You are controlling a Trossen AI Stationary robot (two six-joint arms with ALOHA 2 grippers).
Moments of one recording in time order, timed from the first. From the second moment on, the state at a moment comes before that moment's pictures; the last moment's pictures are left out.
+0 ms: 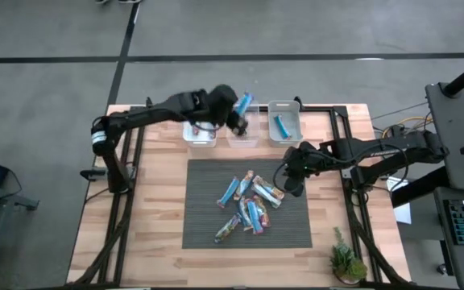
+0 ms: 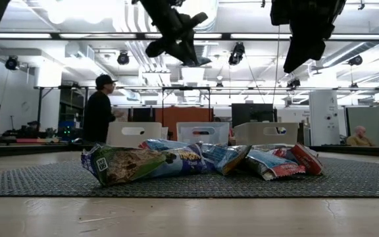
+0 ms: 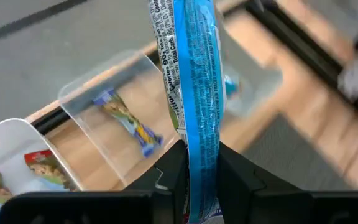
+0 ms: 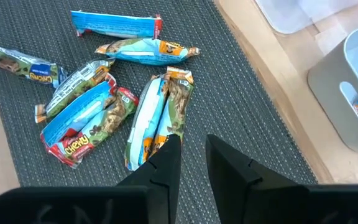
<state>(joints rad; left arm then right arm) 0.34 1.74 1.76 -0.77 -0.19 -0.50 0.08 1.20 1.00 -0.84 0.16 0.52</state>
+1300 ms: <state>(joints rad) 0.47 2.00 1.63 -0.46 -0.02 -0.87 0.08 1.20 1.00 -0.85 0.24 0.52</state>
